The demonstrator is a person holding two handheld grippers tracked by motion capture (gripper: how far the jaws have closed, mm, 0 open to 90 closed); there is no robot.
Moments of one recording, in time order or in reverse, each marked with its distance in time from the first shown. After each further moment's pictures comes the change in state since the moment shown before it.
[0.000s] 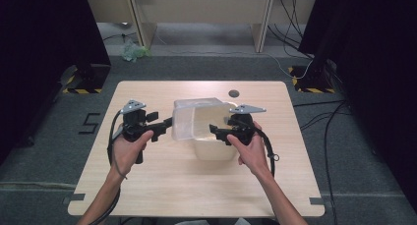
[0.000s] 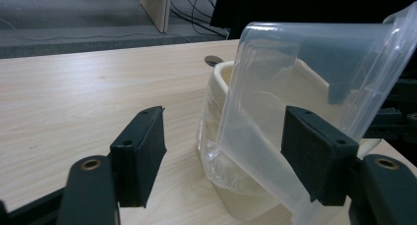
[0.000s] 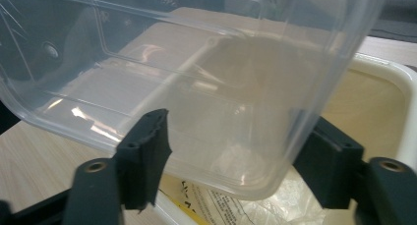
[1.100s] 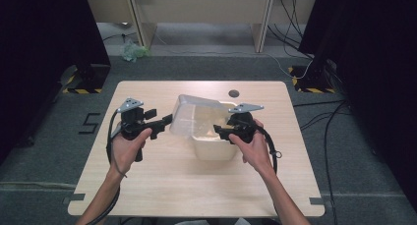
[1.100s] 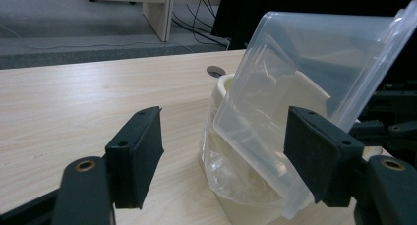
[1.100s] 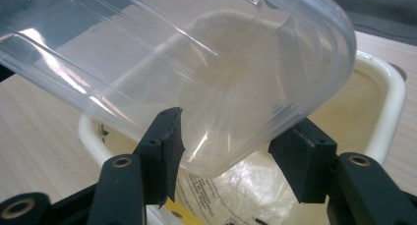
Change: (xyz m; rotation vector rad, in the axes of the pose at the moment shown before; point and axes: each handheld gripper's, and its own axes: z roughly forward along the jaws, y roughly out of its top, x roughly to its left) left arm 0.005 0.004 -0.005 -0.043 0.006 -0.007; right arm -0.007 0.002 0.001 0.076 -0.043 -0.088
